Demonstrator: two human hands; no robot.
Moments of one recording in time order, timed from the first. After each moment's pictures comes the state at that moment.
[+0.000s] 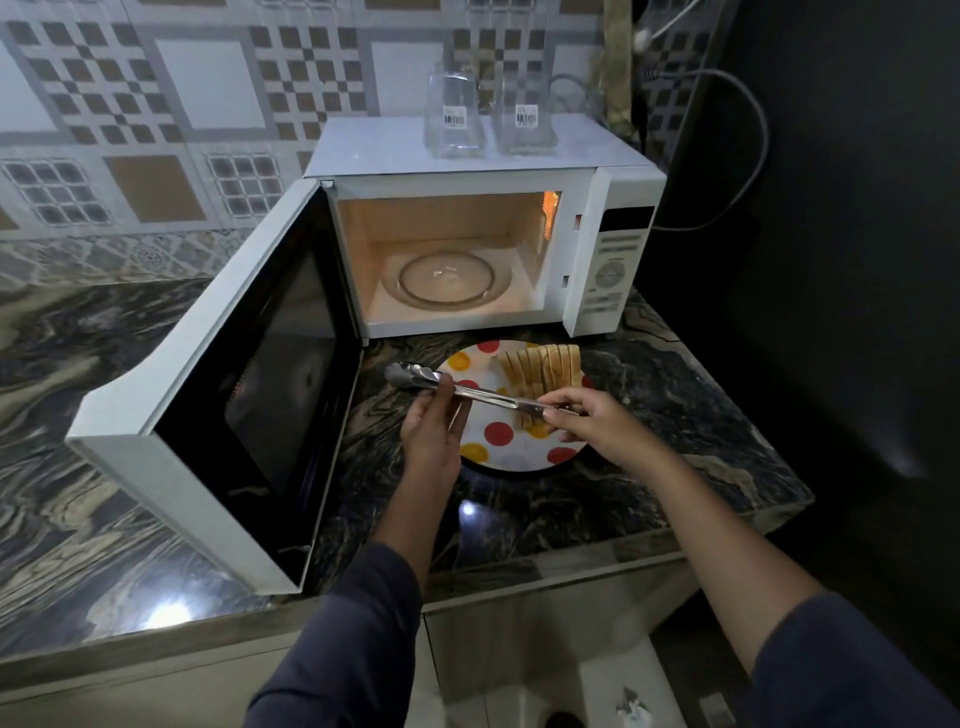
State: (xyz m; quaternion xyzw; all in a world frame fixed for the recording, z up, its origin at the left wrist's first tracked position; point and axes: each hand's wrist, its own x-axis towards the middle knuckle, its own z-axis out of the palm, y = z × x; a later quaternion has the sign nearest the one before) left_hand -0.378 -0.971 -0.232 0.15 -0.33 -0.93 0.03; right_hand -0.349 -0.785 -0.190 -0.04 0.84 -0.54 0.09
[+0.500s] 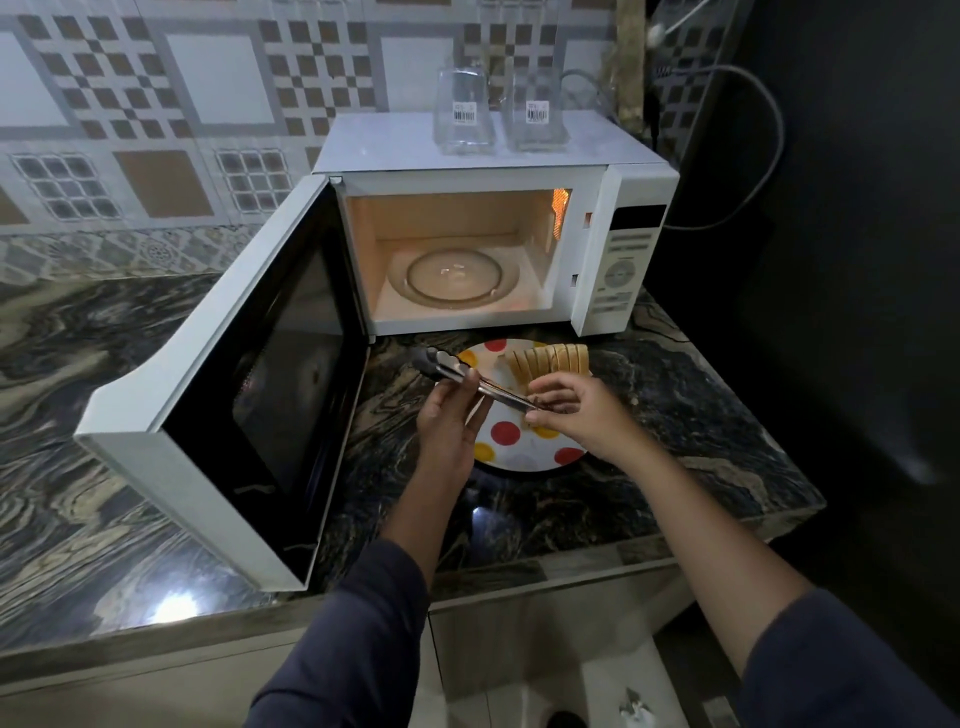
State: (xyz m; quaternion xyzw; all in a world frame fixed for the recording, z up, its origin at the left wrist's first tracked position) left_hand -0.379 -0.966 -0.229 0.11 -0.37 -0.92 0.00; right_hand -0.358 -0.805 -0.185 -0.07 0.85 -0.52 0.03
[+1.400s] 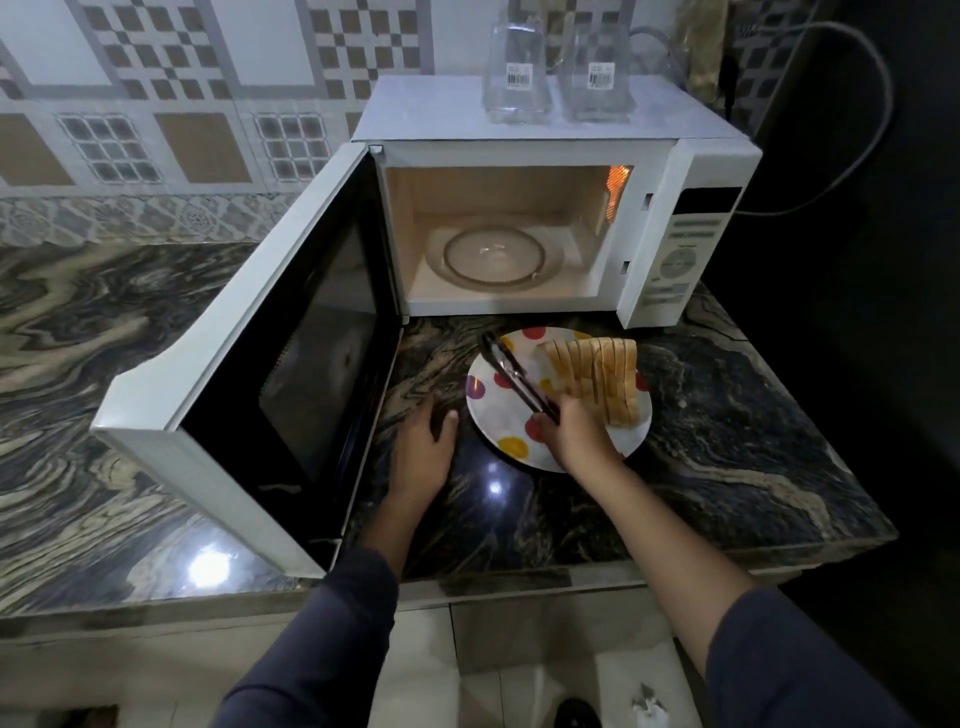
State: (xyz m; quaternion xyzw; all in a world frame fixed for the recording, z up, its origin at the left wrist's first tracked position) left_hand -0.379 -1.040 -0.290 0.09 -0.89 -0.44 0.09; right_hand -0.381 -0.861 -0.228 0.04 0.92 -0.38 0.06
